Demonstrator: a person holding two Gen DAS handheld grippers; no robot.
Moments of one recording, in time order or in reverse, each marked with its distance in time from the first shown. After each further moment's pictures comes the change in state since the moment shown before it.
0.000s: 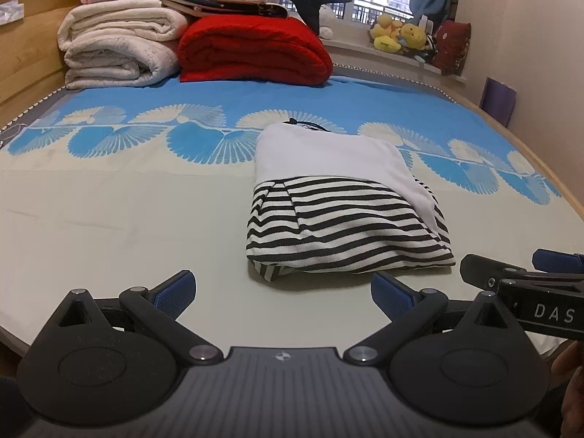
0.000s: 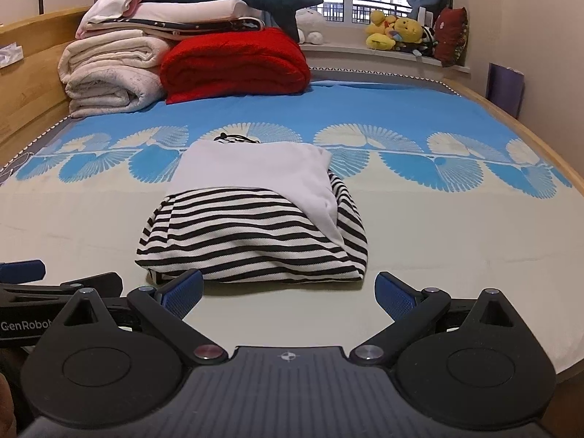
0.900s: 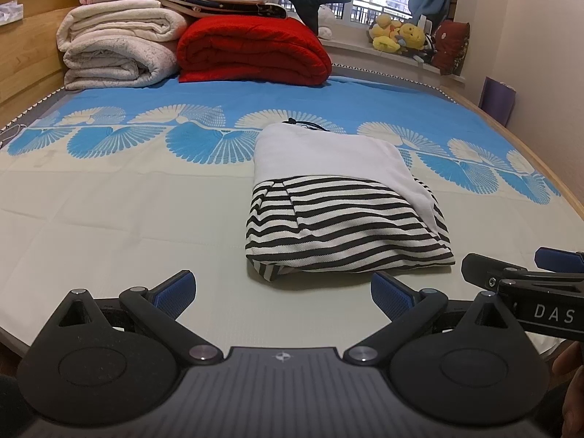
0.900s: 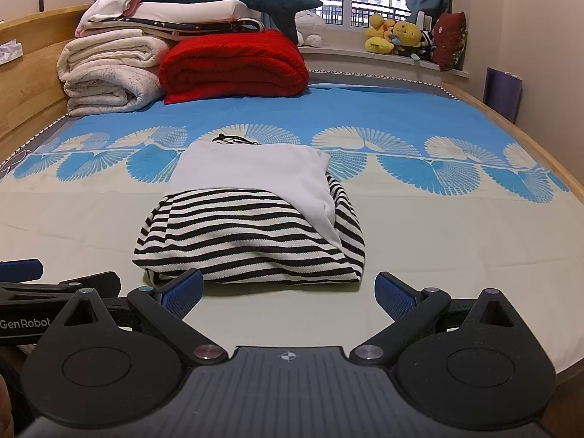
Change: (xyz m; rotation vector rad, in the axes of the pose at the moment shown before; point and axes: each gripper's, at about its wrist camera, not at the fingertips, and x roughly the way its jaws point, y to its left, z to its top) left arm -0.001 0.000 -0.001 0.004 0.000 -0.001; right arm -0.001 0.001 0.000 -0.010 -0.006 -0.011
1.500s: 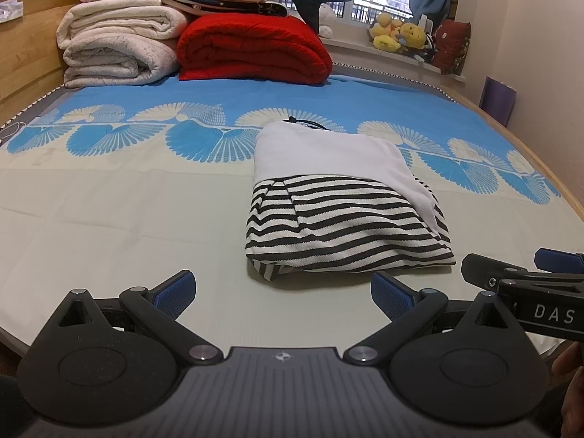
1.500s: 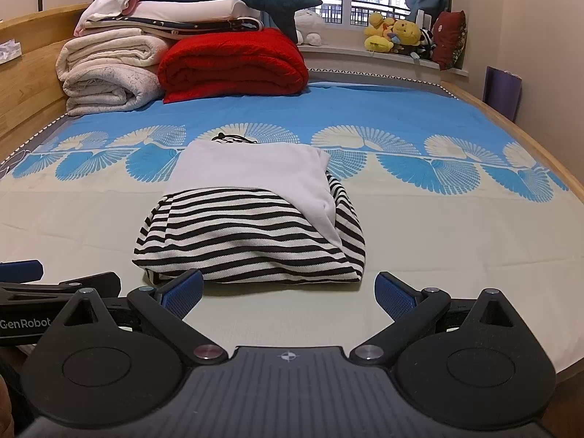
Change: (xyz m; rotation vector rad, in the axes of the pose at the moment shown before) left arm 0.000 0.000 0.000 0.000 0.004 -0.004; right arm 0.000 -0.001 0.000 0.001 0.001 0.000
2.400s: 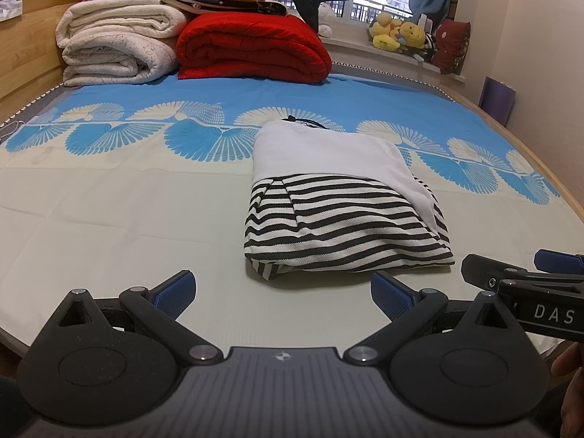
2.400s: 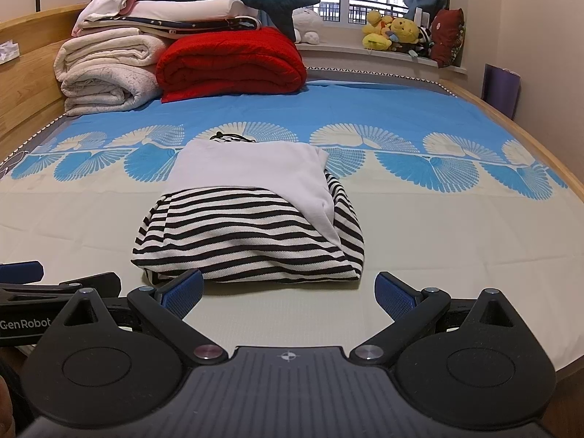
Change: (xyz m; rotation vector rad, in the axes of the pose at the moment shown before) left arm 0.000 -0.001 0.000 -0.002 0.002 -0.001; right arm 0.000 -0.001 -0.001 0.002 0.004 -0.003
